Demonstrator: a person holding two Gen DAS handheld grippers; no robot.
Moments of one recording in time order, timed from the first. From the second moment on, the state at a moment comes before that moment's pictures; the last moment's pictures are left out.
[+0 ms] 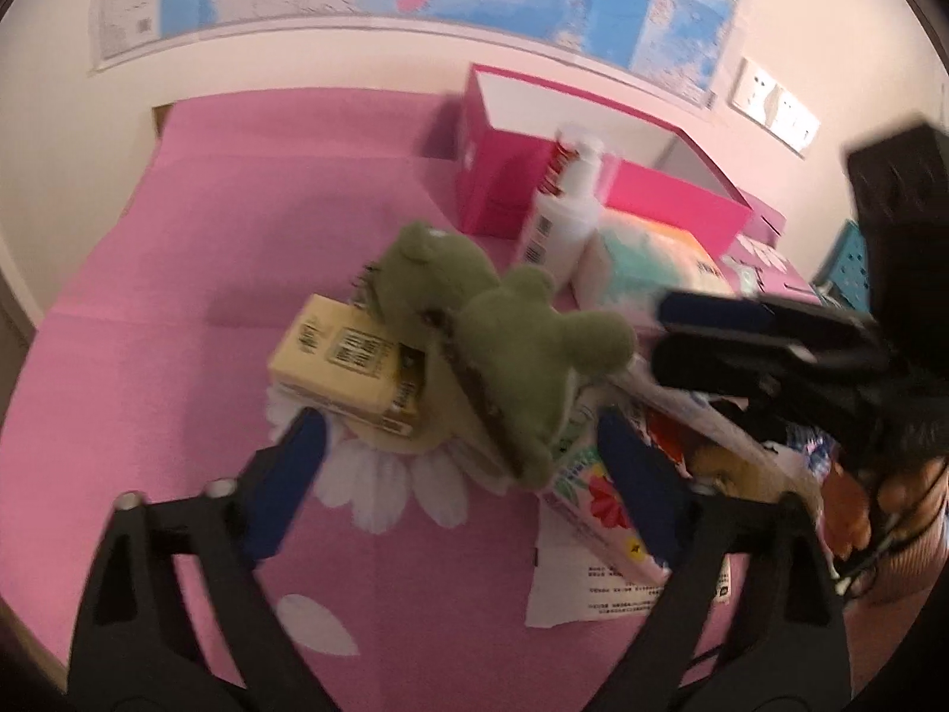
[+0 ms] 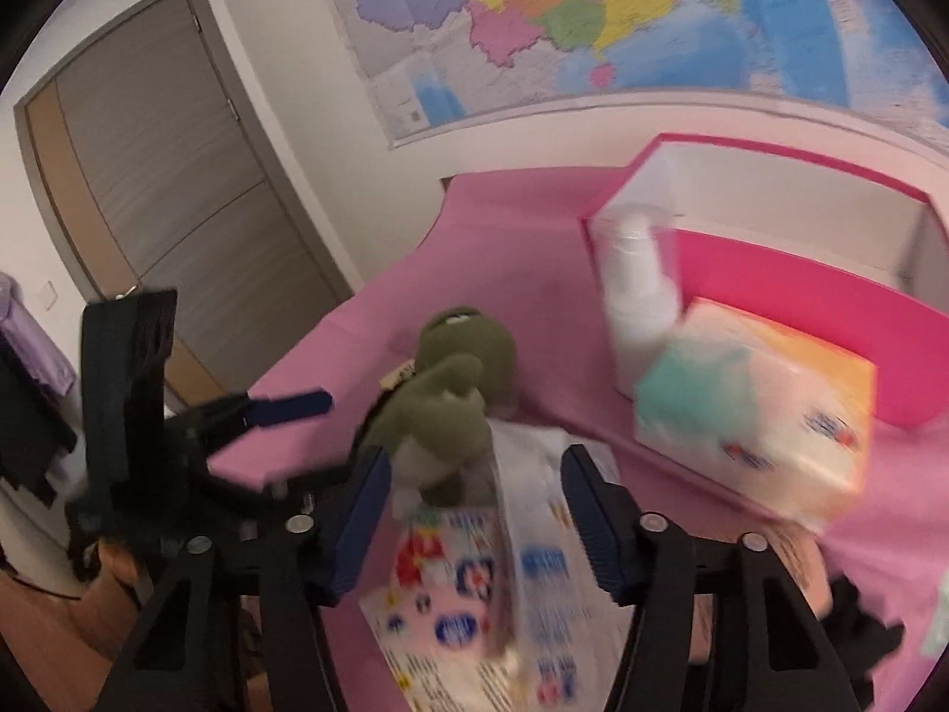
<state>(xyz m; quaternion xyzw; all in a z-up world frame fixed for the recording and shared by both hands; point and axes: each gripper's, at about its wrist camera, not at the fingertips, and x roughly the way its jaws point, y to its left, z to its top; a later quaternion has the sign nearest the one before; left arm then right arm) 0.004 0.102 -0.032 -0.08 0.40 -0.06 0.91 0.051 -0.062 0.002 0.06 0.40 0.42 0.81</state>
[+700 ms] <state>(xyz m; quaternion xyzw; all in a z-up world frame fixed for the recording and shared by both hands) -0.001 0.093 0.010 -0.07 0.34 -0.11 0.93 0.069 -0.041 0.018 0.09 0.38 0.49 0.78</state>
